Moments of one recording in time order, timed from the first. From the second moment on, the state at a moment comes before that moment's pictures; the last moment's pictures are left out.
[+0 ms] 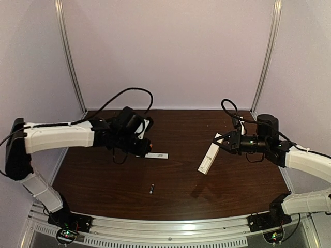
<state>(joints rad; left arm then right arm) -0.89 1.64 1.18 -0.51 -0.09 -0.37 0.42 1.05 0.59 0.11 -0.70 0.77</state>
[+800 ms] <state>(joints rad) -1.10 1.50 0.91 0.33 0.11 -0.18 0.55 1.18 0.64 0.16 -0.60 0.93</state>
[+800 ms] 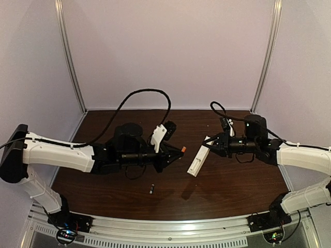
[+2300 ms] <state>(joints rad) -1.18 1.70 1.03 0.36 -0.02 -0.20 0.57 1.20 0.67 0.16 -0.54 0.97</state>
